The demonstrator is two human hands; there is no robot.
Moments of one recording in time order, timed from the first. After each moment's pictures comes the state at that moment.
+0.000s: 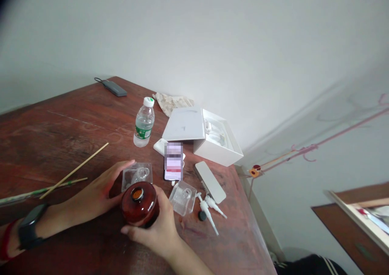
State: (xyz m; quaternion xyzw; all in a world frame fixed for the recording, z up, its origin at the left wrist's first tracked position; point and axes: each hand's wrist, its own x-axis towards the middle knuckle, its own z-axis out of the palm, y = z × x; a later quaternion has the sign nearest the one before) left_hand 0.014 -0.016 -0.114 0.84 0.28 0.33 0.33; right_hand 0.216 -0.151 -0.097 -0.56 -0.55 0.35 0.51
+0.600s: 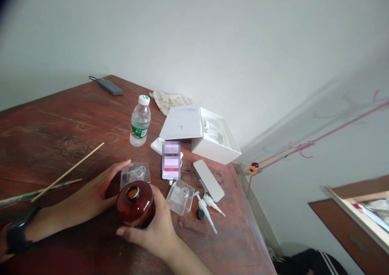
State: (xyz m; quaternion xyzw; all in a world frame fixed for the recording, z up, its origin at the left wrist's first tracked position) left_hand 0.012 -0.017 -0.111 0.83 0.29 0.31 0.36; right_hand 0.215 -0.150 -0.094 -0.55 -0.54 0.39 0.50
